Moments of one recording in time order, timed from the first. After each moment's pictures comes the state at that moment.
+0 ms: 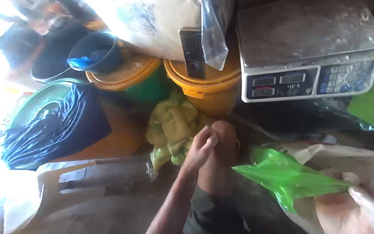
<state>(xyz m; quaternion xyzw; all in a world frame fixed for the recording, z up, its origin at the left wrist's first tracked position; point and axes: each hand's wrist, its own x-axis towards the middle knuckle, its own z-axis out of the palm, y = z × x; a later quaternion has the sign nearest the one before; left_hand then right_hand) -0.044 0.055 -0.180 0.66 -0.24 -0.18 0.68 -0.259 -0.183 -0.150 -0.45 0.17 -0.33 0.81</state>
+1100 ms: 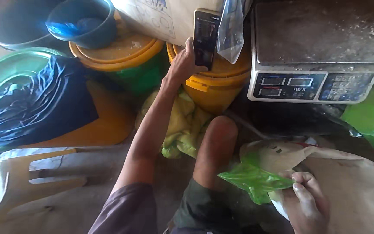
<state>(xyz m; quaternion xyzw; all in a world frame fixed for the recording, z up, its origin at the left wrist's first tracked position) 0.201 0.033 -0.144 0.92 -0.31 0.03 0.26 -0.257 -0.148 -0.190 -0.64 0.15 -0.27 0.70</state>
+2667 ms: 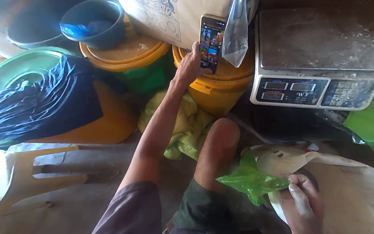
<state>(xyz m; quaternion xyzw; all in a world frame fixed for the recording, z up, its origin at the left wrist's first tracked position) 0.194 0.027 -0.141 0.93 -0.27 0.01 0.24 -0.257 -0.152 -0.203 -0.66 0.15 -0.26 0.69</state>
